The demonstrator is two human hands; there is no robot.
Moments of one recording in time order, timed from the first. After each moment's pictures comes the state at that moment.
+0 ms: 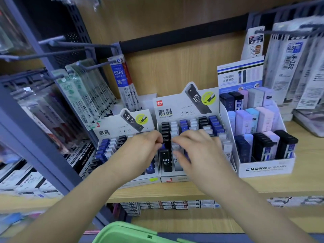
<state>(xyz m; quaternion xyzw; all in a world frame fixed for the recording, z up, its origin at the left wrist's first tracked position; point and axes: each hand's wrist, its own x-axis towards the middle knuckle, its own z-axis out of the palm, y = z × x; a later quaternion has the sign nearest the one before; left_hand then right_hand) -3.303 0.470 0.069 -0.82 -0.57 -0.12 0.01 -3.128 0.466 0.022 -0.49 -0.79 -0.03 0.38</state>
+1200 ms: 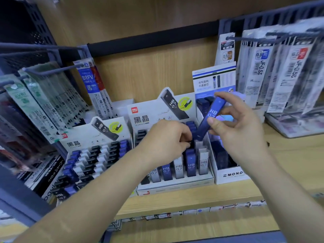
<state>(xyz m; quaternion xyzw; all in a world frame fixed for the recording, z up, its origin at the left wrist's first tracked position) -3.199 0.513 0.085 -0.85 -0.51 -0.15 -0.05 -3.035 0.496 0.058 -0.46 -0.55 0.28 0.64</state>
